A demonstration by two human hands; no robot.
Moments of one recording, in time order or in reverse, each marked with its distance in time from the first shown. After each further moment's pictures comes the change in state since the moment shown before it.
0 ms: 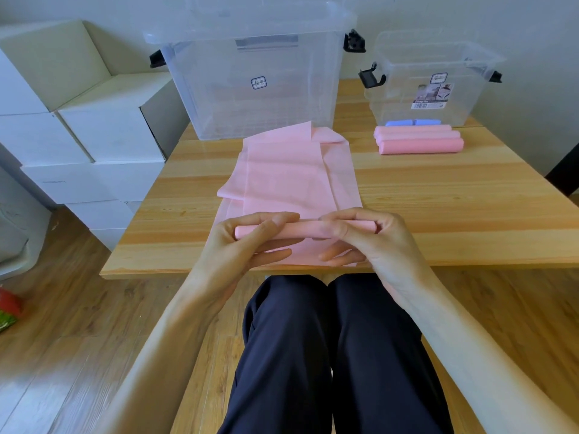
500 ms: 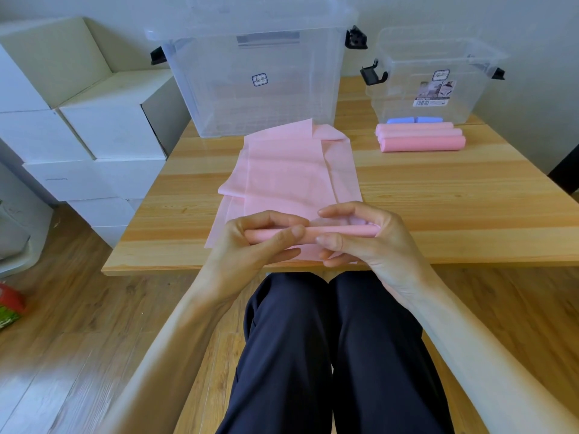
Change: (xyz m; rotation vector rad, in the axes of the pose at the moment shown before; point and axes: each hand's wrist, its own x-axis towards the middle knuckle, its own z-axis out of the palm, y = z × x) left_hand -0.002 -0.002 0.007 0.094 -0.043 0.039; right_hand -0.001 0.002 -0.001 0.010 -0.066 0.006
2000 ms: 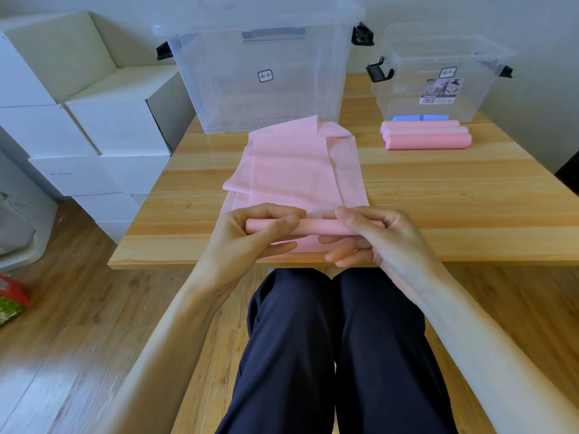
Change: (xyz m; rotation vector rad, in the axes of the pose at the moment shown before) left_hand 0.002 0.002 -0.008 -0.005 0.020 -0.013; right_hand -0.002 -0.004 -0.002 -0.020 -0.009 0.069
